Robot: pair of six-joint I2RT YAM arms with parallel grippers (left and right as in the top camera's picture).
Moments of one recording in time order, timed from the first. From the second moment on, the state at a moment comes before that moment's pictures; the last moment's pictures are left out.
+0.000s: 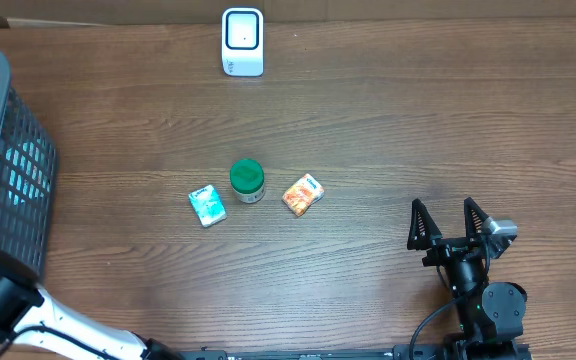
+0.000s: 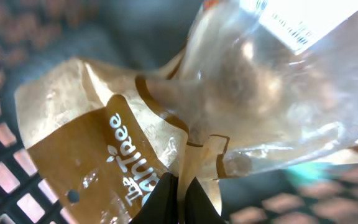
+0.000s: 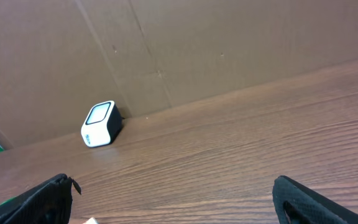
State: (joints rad) left arm 0.92 2.12 2.08 -1.33 -0.03 -0.18; right arm 0.09 0.01 0.02 -0.03 -0.05 0.33
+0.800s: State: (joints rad) left arm 0.49 1.50 2.25 -1.56 0.24 -0.30; right arm 0.09 0.01 0.02 -0.03 -0.05 0.33
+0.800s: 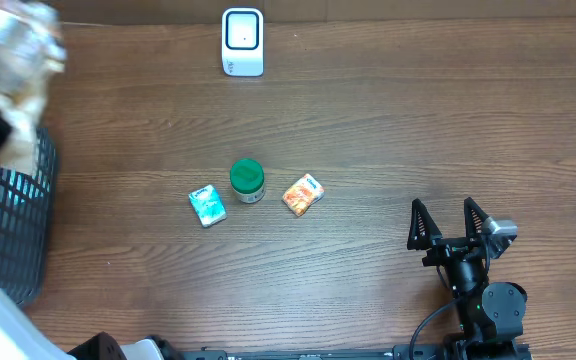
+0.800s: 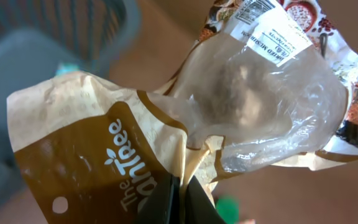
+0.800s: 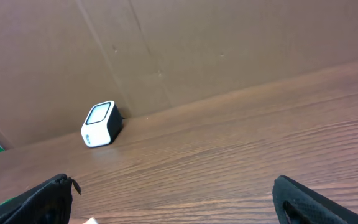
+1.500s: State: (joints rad) left arm 0.13 1.51 1.31 -1.12 -0.03 -0.56; right arm 0.09 0.01 0.02 -0.03 -0.05 0.33
